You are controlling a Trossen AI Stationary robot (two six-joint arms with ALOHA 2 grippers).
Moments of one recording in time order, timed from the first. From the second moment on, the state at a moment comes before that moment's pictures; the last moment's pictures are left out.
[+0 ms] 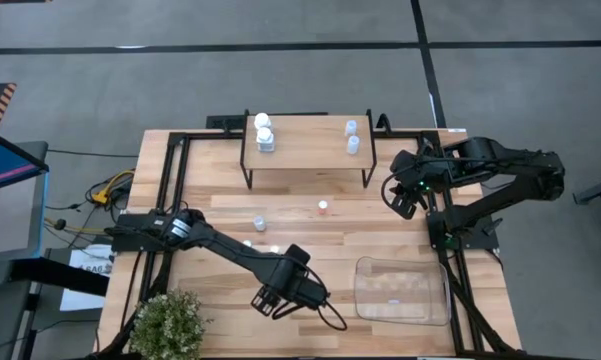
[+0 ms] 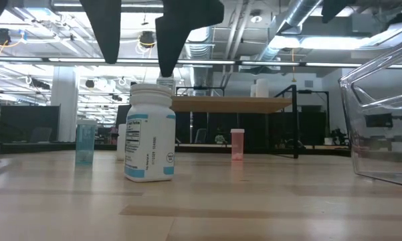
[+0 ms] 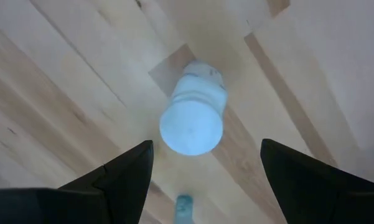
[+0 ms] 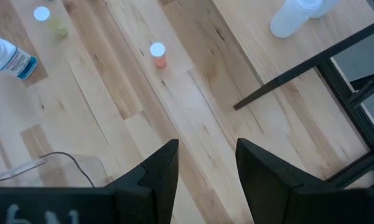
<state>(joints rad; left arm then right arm) -0.43 2.26 2.16 -1.51 -0.09 0.19 0.08 1.18 1.51 -1.45 0.31 0.52</state>
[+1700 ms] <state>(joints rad) -0.39 2.01 1.84 -1.26 -0.17 0.08 0.08 1.18 1.51 -1.40 0.31 0.52</state>
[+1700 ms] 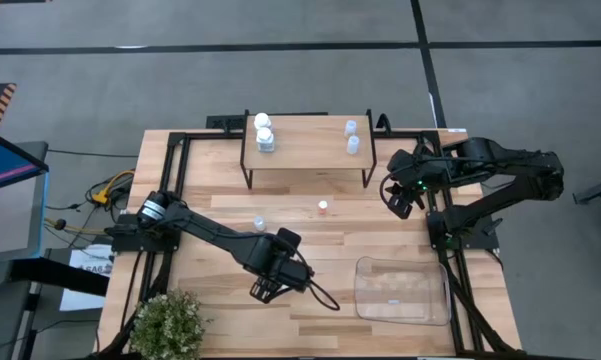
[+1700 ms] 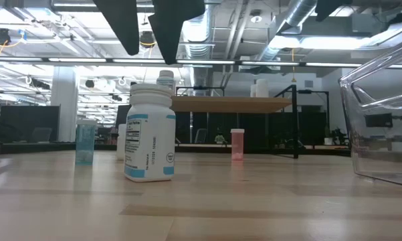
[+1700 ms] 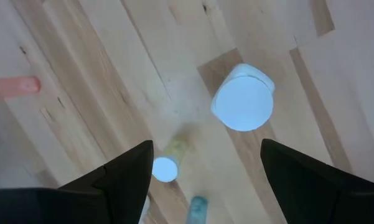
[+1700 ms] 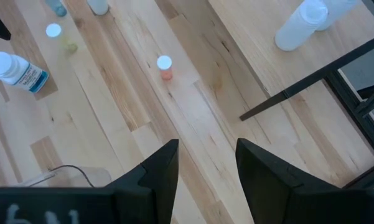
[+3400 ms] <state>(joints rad) -0.39 2.02 1.78 -1.19 -0.12 0.21 0.08 1.18 1.51 -1.40 0.31 0.52</state>
